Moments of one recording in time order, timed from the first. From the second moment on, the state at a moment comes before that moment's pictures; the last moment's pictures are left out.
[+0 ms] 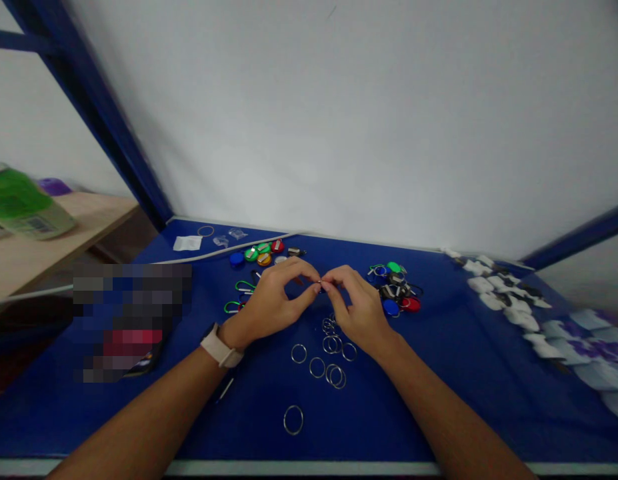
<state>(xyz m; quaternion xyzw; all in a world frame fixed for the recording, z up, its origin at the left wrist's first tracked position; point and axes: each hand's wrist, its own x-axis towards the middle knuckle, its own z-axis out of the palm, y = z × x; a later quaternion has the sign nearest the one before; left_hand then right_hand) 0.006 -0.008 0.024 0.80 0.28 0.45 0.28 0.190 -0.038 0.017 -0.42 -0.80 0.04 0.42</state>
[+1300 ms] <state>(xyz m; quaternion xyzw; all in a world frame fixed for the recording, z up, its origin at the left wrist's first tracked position) -0.002 0.010 0.010 0.69 0.37 0.43 0.44 0.185 -0.044 0.019 -0.48 -0.79 0.25 0.29</state>
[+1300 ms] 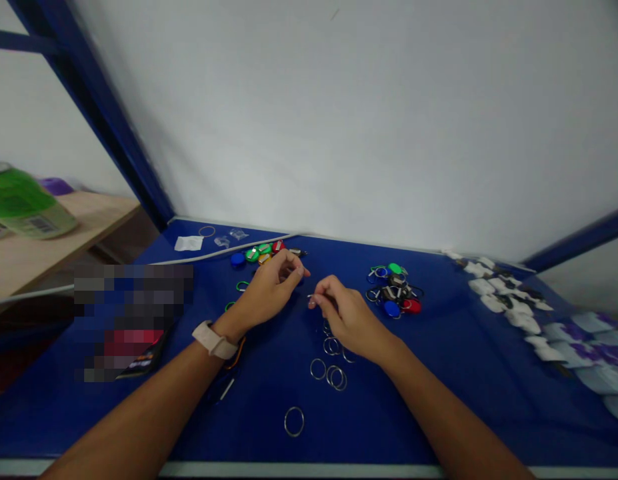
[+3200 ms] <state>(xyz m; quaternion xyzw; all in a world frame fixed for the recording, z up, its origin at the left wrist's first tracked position) 0.010 -0.005 0.015 0.74 0.36 0.48 0.31 0.184 -0.040 0.007 -0.43 -0.78 0.14 0.44</state>
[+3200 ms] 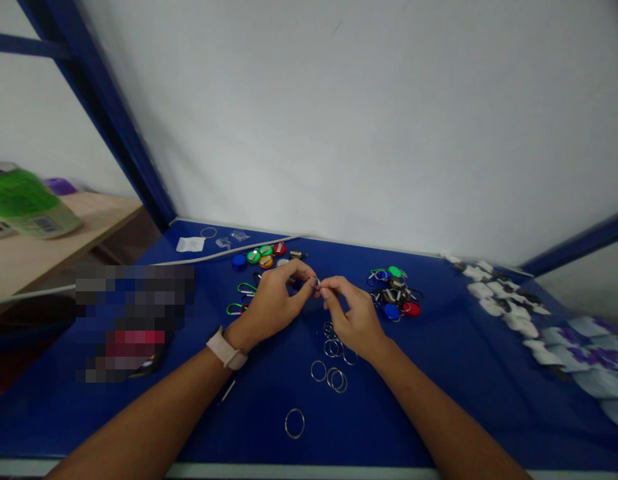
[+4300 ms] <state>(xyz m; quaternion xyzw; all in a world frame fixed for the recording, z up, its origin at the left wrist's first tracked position) -0.011 0.012 0.018 0.81 0.40 0.32 0.28 0.196 -0.033 0.016 -0.43 -0.80 0.22 0.34</state>
